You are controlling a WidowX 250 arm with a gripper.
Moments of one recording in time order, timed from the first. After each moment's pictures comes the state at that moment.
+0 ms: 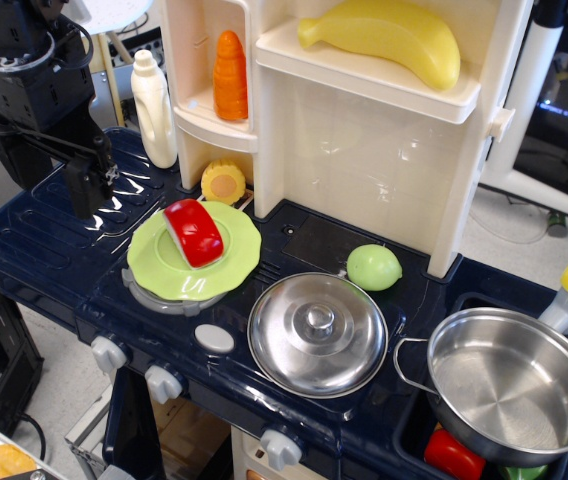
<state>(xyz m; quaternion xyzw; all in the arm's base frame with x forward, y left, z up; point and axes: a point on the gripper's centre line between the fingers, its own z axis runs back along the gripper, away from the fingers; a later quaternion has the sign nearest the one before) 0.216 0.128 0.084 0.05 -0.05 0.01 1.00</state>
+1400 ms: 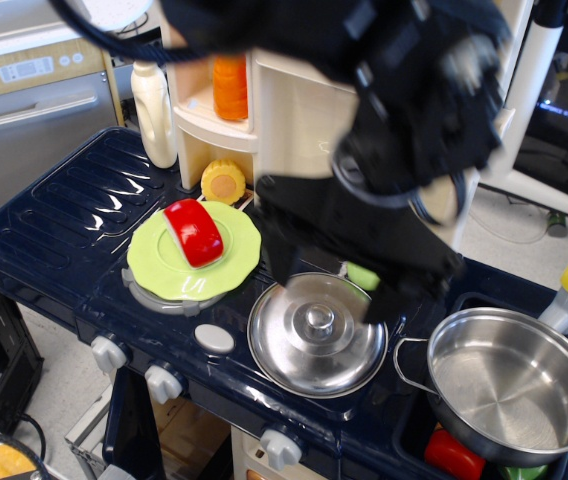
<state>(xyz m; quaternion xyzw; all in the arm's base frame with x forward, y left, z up) 0.221 -0.080 0.091 0.09 -0.12 0.05 0.99</state>
